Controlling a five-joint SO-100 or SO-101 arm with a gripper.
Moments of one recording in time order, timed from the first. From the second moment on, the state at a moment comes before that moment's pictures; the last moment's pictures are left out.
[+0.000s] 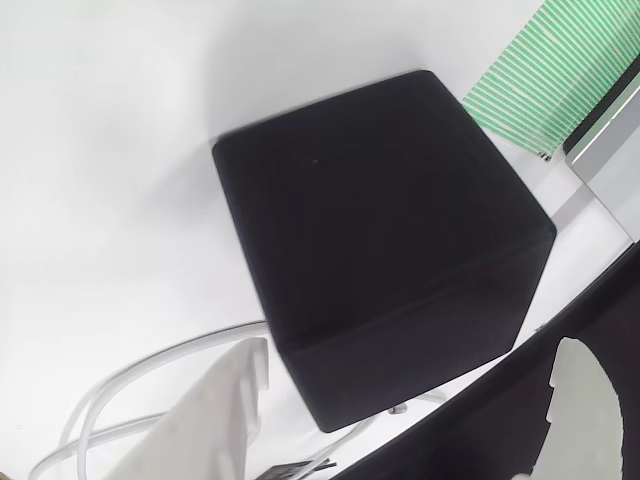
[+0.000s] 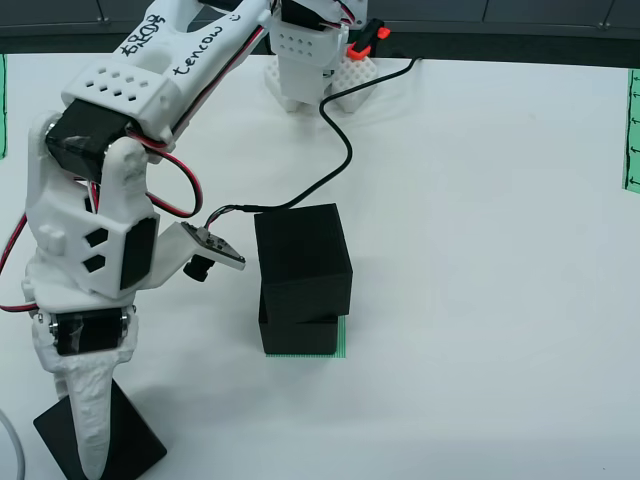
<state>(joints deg) 19.5 45.4 44.5 59.6 -53.8</state>
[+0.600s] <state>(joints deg) 19.0 45.4 46.7 59.4 -55.5</state>
